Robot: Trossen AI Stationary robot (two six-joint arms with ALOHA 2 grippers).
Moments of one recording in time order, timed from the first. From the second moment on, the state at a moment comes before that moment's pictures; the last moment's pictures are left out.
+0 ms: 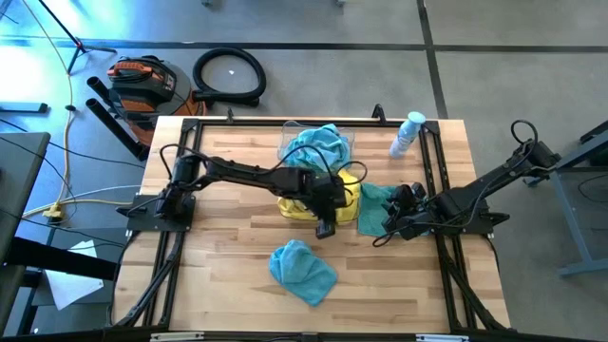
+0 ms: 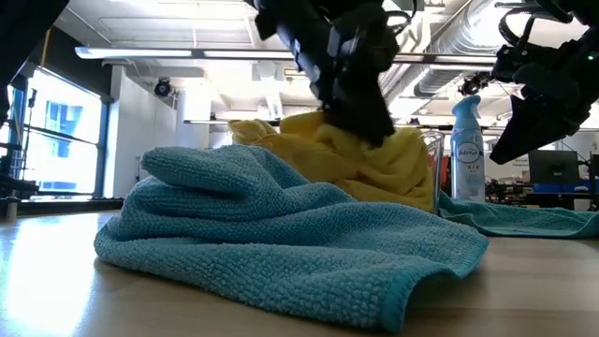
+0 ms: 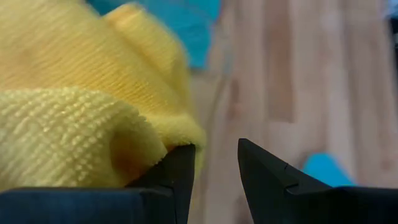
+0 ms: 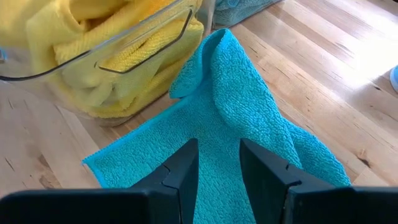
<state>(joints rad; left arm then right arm) -0.01 2.08 1.68 -0.56 0.17 -0.18 0.46 0.96 0.49 -0.71 0.68 1.06</state>
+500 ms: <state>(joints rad) 0.04 2.02 1.68 -0.46 0.22 -0.37 0.46 0.96 0.49 -0.72 0.68 1.07</state>
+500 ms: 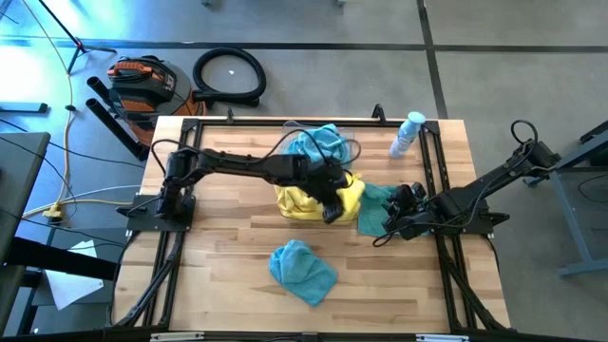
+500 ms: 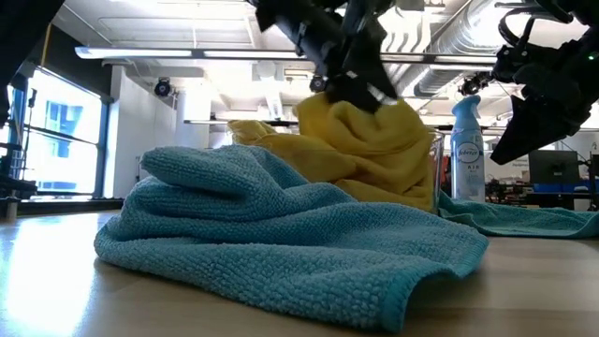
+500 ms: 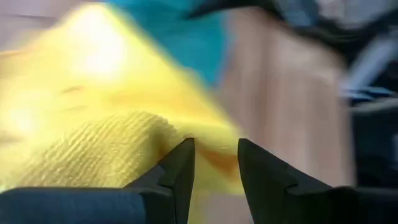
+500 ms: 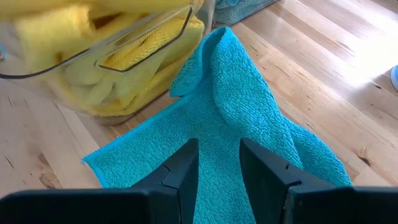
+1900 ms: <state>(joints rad) 0.02 1.90 1.70 -0.37 0.03 -0.28 0.46 0.96 0.49 -0.73 0.68 1.07</state>
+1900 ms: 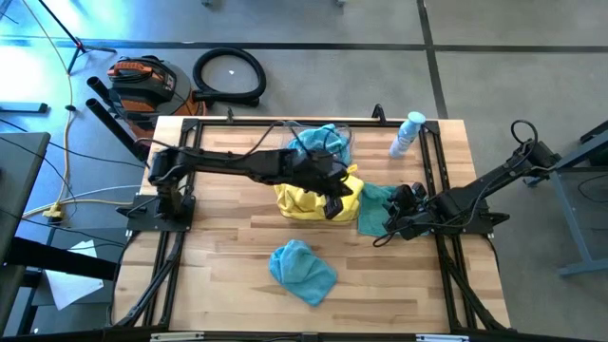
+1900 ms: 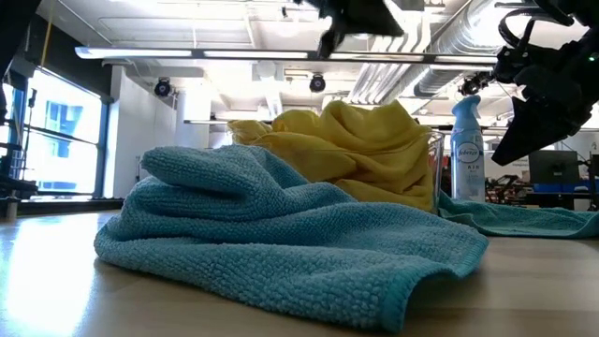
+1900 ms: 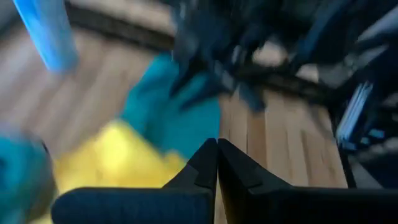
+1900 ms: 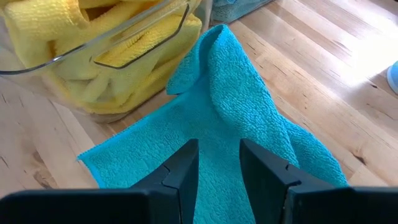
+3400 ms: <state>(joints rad) 0.03 1.87 1.51 -0.49 -0.17 -0.25 0.46 0.97 0.49 -0.72 0.68 1.07</state>
